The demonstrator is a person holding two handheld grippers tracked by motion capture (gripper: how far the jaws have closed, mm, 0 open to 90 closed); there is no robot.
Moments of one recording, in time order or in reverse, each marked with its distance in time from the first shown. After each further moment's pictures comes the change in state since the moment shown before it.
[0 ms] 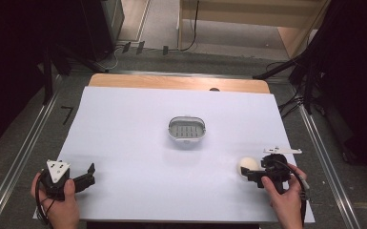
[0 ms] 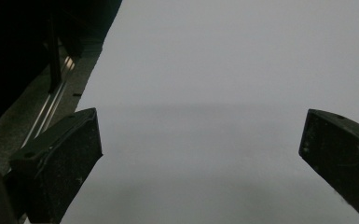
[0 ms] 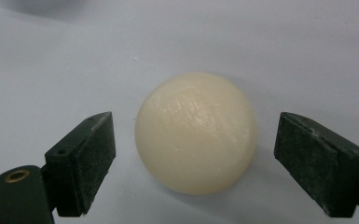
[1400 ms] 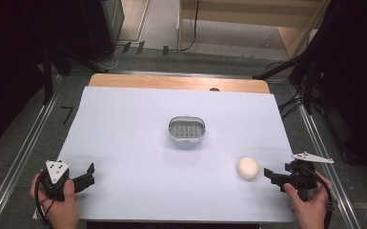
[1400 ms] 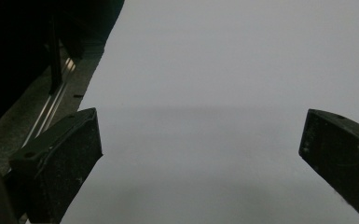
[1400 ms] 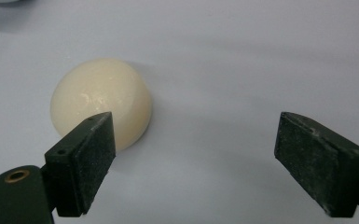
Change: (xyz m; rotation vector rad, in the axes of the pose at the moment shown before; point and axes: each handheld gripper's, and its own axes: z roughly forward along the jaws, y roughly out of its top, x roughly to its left) left arm 0.000 0.000 -0.001 -0.008 0.003 -0.003; right arm -0.048 -0.022 -0.036 -0.080 -0.087 0.053
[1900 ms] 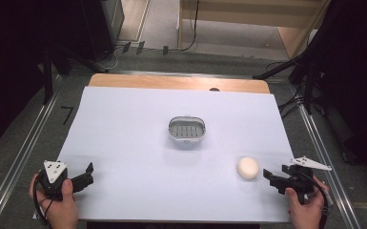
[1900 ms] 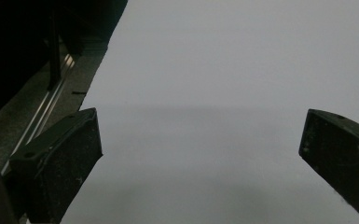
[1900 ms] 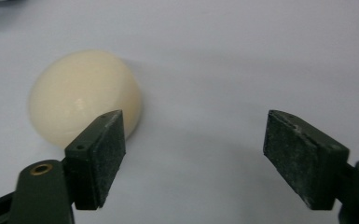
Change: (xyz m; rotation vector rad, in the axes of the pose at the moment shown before) left arm 0.003 0.000 0.000 0.000 -0.001 -0.031; right arm -0.004 -0.017 0.012 -0.069 -0.002 -0.010
